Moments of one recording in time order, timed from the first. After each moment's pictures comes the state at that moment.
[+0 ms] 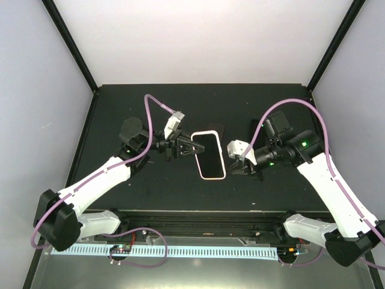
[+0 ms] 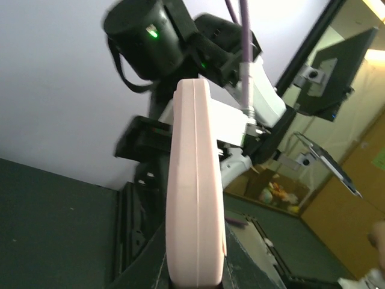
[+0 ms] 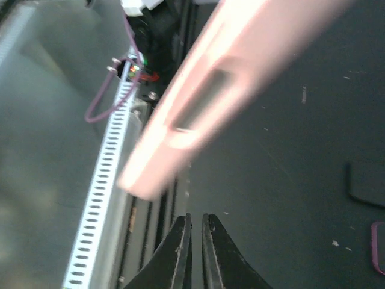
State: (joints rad) left arm -0.59 1.19 0.85 0.66 1.16 -0.78; right arm 0.52 1.12 1.33 -1.32 -0.89 -0.89
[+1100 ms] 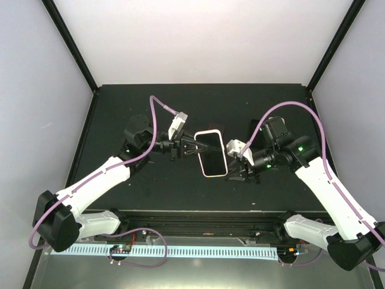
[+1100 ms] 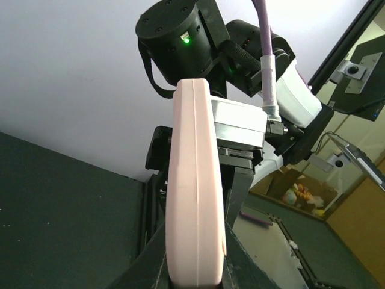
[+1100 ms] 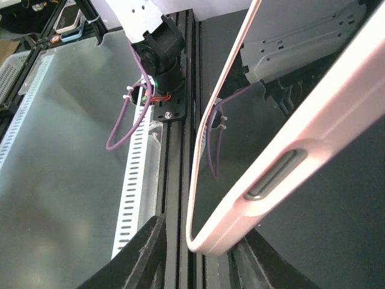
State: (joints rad) left arm -0.62 1.18 0.88 0.43 1.07 -0.61; right arm 0.52 1.07 1.21 -1.18 -0.93 -0.67
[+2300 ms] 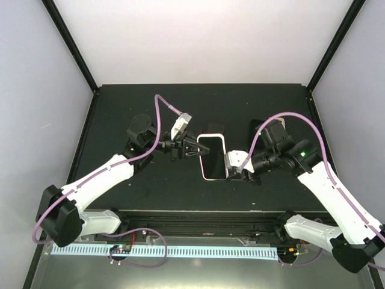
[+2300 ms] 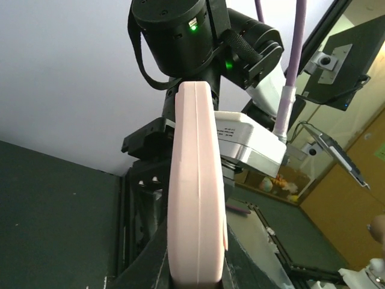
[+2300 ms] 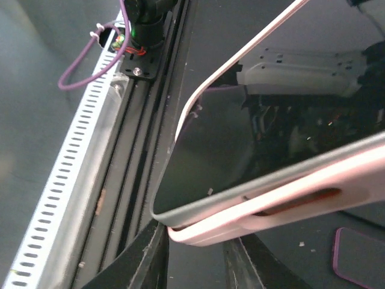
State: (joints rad) left arm -0.63 1.23 0.89 0.52 1.17 -0.68; right arm 0.59 1.06 1.24 -1.19 -0.74 -0.93
